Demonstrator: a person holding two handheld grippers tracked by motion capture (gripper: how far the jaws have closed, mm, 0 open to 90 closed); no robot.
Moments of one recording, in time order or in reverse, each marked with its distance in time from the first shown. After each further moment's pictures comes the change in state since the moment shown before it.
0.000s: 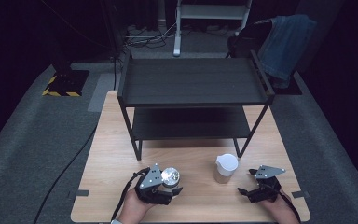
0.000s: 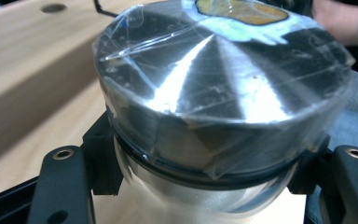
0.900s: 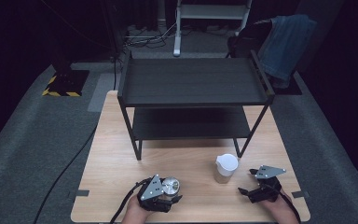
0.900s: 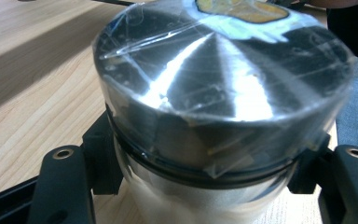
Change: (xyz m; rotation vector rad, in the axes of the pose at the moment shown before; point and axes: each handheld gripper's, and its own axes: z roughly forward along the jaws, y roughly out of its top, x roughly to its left) left arm -0.001 -0.064 0.031 -0.023 -0.038 0.070; right arm 0.000 -0.001 -0.001 0.000 -0.006 0.003
